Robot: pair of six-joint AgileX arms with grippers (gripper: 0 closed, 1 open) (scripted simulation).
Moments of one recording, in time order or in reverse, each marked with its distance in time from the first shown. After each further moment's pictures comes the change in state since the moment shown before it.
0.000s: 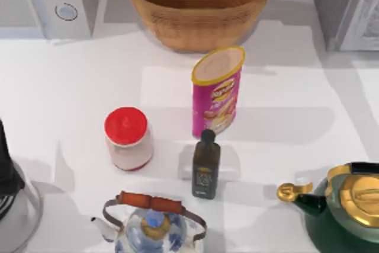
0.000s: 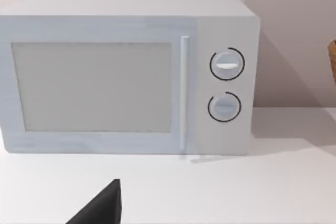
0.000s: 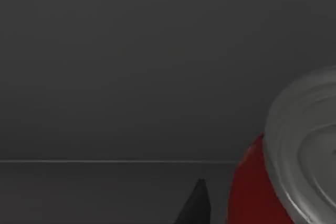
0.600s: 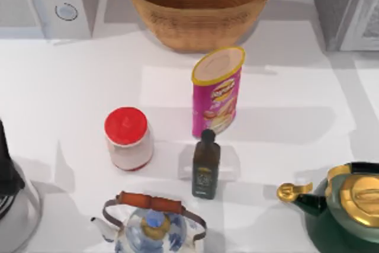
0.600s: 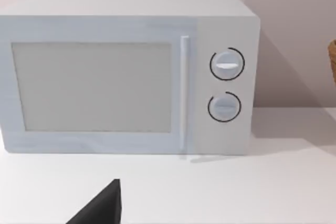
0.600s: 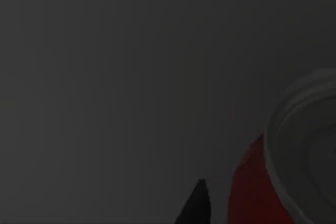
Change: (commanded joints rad) left arm 0.000 0.000 0.000 0.000 0.000 0.000; right arm -0.054 0.480 0.680 -0.160 -0.051 -0.002
